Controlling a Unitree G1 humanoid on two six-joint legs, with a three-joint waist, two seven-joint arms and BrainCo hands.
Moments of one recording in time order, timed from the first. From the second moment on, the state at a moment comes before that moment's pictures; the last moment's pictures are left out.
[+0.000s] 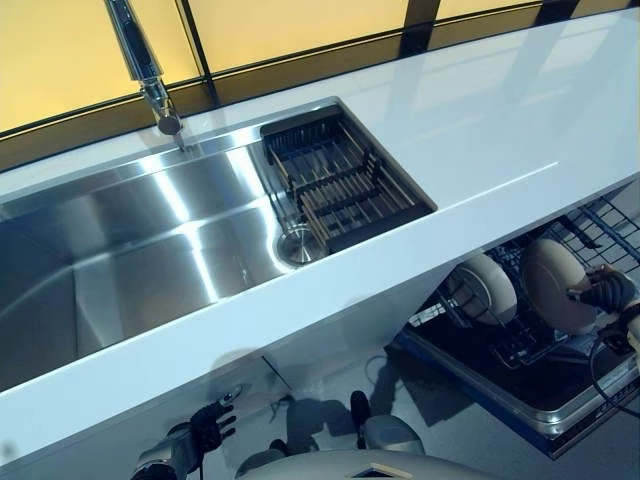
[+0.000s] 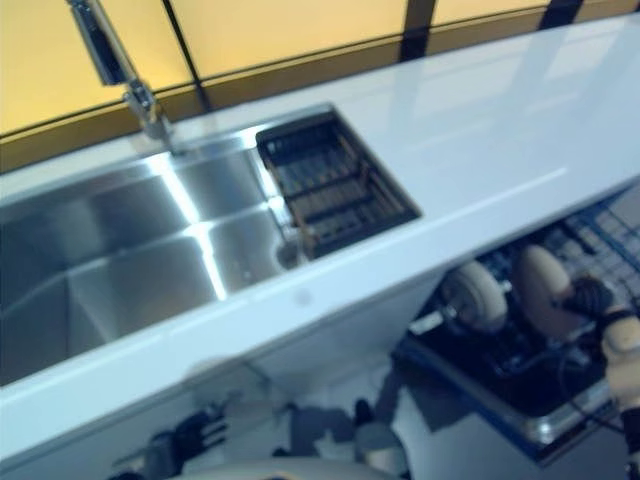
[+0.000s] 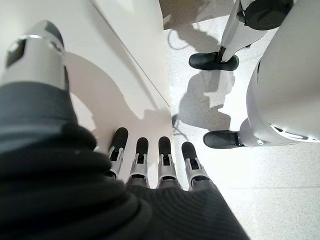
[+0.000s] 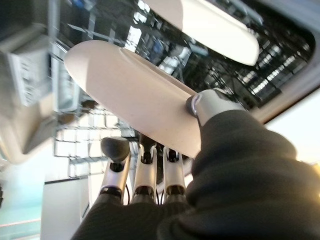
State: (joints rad) left arm 0.08 0.32 -0.07 0.93 -0.53 0.26 -0.20; right arm -0.08 -0.96 -0.10 0.40 -0.22 0.21 0.19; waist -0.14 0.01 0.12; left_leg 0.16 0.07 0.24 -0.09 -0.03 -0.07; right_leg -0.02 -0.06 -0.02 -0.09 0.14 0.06
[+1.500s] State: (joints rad) left arm 0.03 0.29 -0.07 0.95 -0.54 0.25 -0.13; right arm -0.20 -0.86 0.08 0.62 -0.17 0.27 0.23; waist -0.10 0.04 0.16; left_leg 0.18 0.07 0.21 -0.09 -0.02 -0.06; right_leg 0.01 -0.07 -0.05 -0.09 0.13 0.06
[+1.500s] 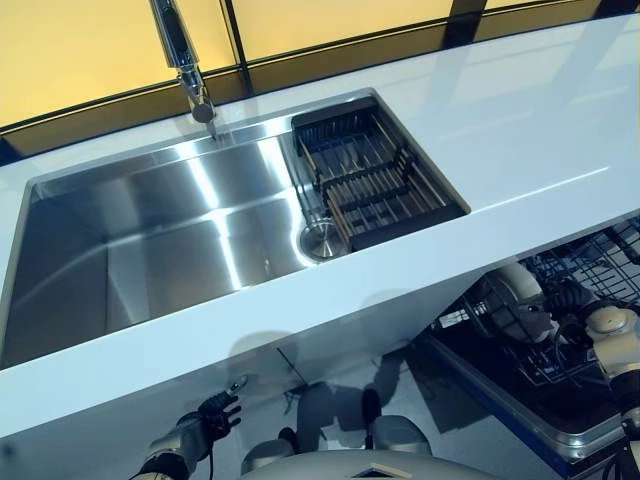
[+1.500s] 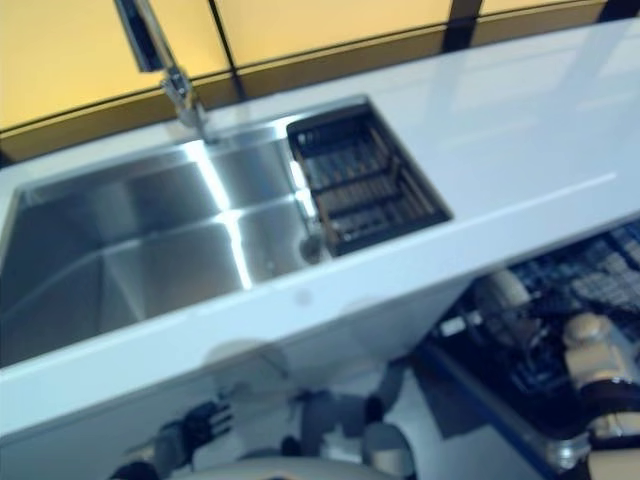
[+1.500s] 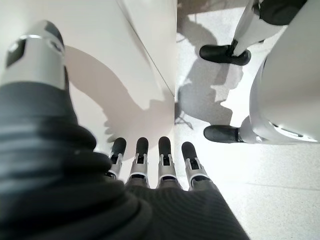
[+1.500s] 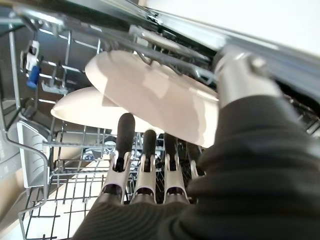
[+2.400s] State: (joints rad) left arm 0.08 0.32 -0.05 0.93 -0.48 0.28 -0.16; right arm 0.03 -0.92 -0.26 0.42 -0.07 0.31 0.22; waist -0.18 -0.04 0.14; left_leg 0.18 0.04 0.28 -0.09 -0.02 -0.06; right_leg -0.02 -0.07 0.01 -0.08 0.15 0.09
